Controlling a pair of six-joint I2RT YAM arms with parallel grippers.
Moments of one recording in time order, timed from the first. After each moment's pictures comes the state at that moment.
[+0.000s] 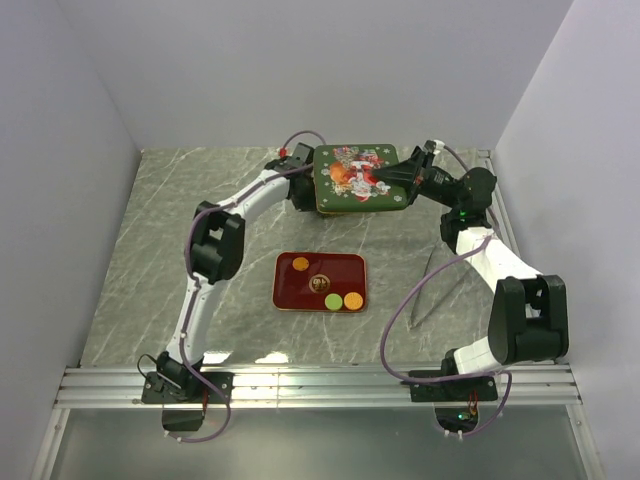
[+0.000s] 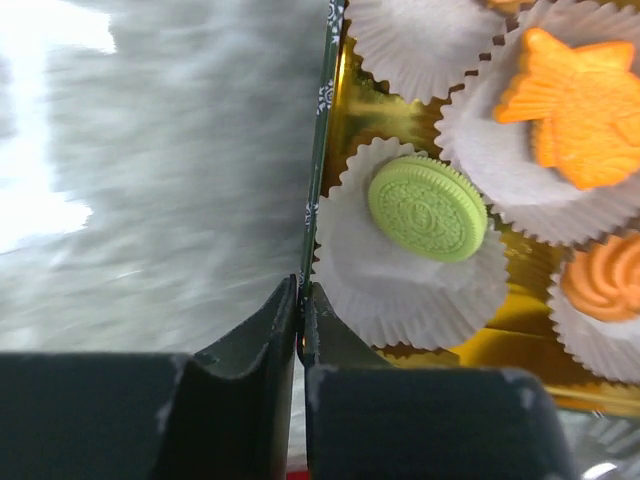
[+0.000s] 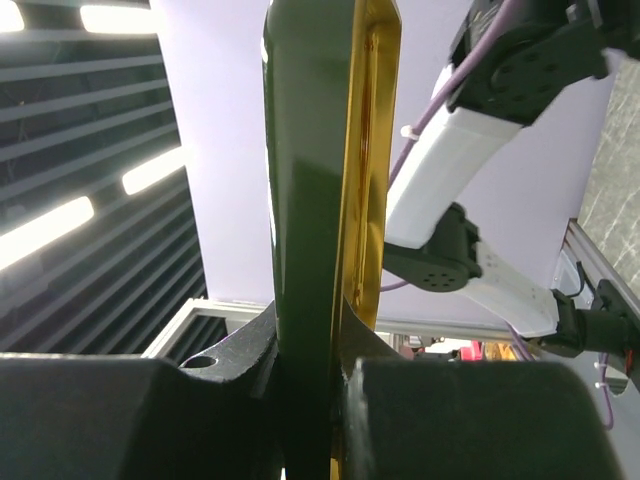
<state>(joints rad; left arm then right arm) -0.51 2.37 2.06 -0.68 -0.06 -0.84 0.08 1.46 0.93 0.93 -1.08 2.02</state>
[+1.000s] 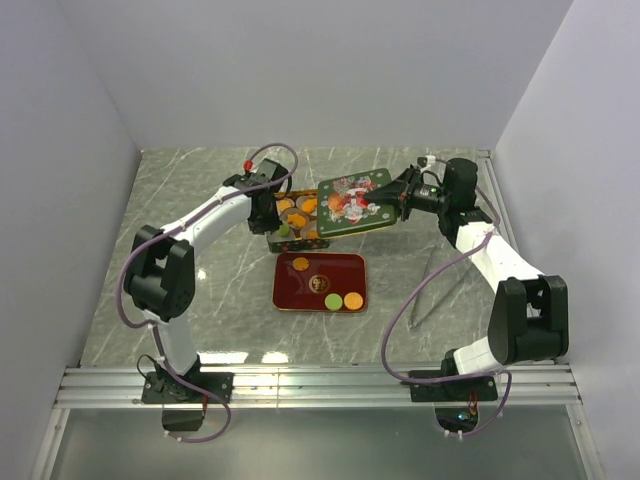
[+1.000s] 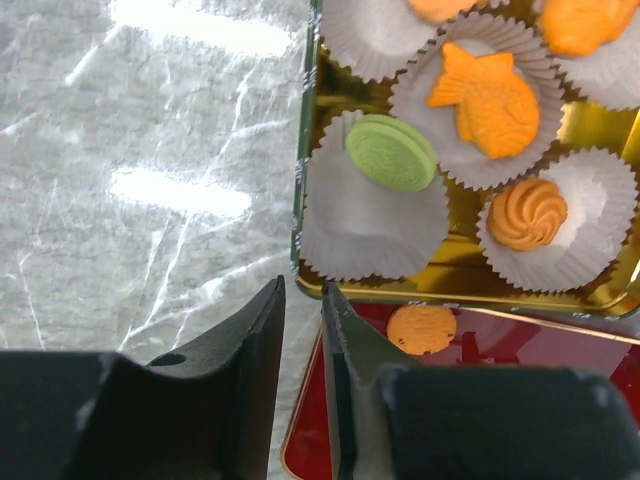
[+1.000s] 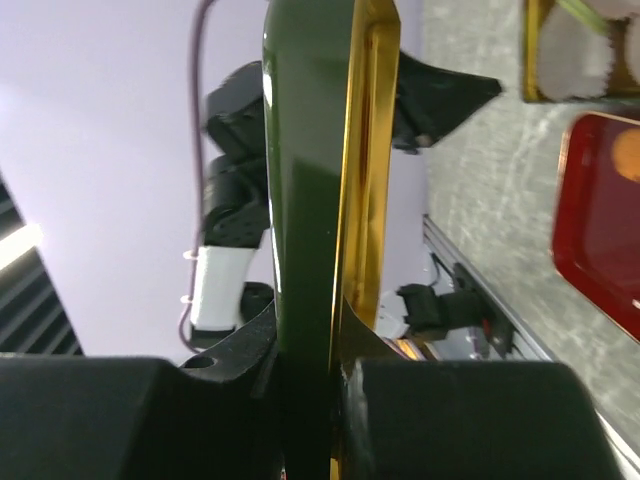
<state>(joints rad) -0.47 1.84 1.49 -0.79 -0.27 -0.65 0.09 1.46 0.99 0.20 -1.03 1.40</state>
